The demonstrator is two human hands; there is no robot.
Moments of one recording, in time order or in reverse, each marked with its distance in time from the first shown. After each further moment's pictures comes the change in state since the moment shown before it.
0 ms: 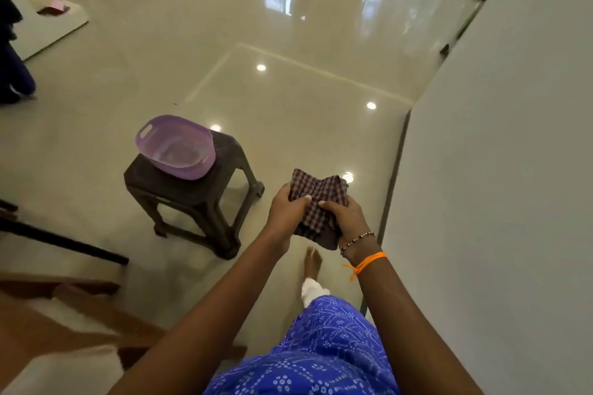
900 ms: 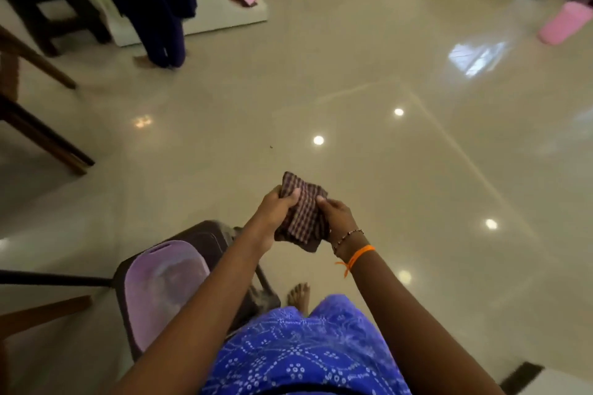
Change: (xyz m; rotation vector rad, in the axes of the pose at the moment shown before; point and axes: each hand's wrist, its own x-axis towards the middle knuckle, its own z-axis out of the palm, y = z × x) left_hand 0.493 0.286 -0.193 -0.465 0.501 -0.095; right_hand 0.505 -0.251 0.403 -0.545 -0.538 0.142
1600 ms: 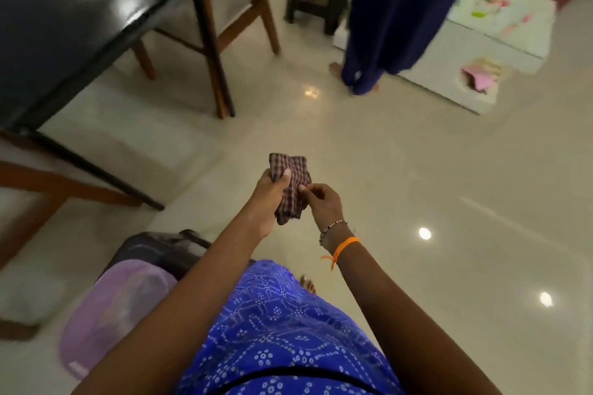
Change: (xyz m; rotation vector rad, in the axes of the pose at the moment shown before) left_hand 0.193 0.195 -0.147 -0.682 0.787 0.212; right_hand 0.219 -0.190 0.287 -0.707 -0.748 -0.256
